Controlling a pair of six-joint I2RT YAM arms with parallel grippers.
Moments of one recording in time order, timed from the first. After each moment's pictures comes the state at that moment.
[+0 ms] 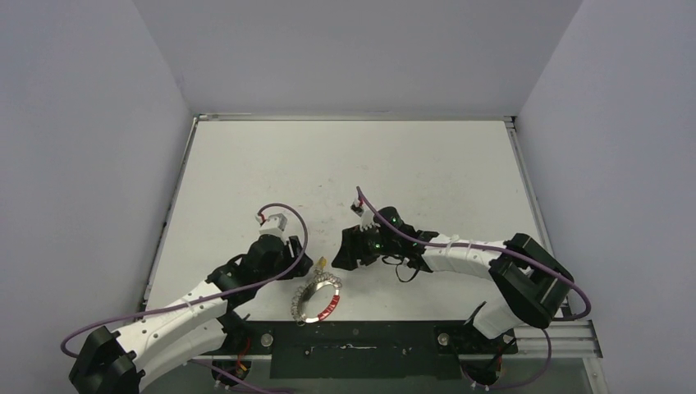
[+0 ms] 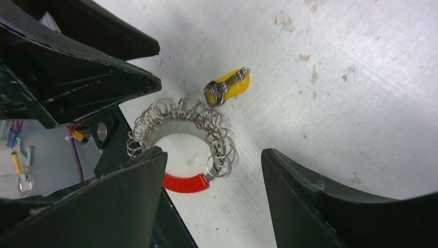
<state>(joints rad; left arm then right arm) -0.74 0.80 0.33 -0.20 -0.15 -0.76 0.84 1.51 0.64 0.22 -0.41 0.55</state>
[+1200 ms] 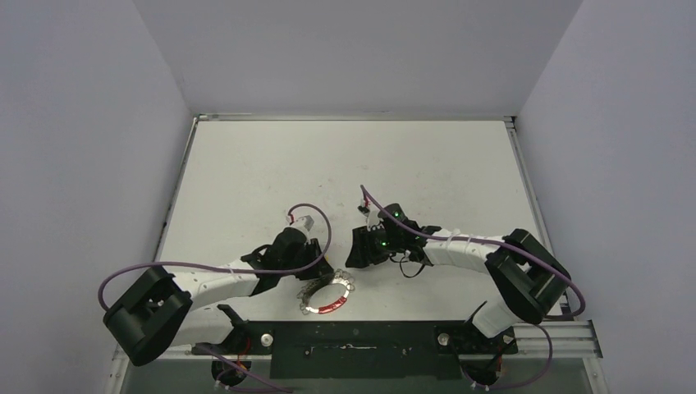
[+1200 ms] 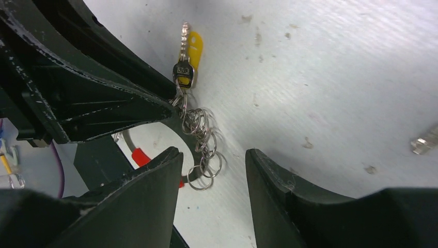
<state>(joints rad) -0.76 1.19 0.35 0.07 0.09 -0.89 0.77 1.55 0.68 0.07 -0.44 0.50</state>
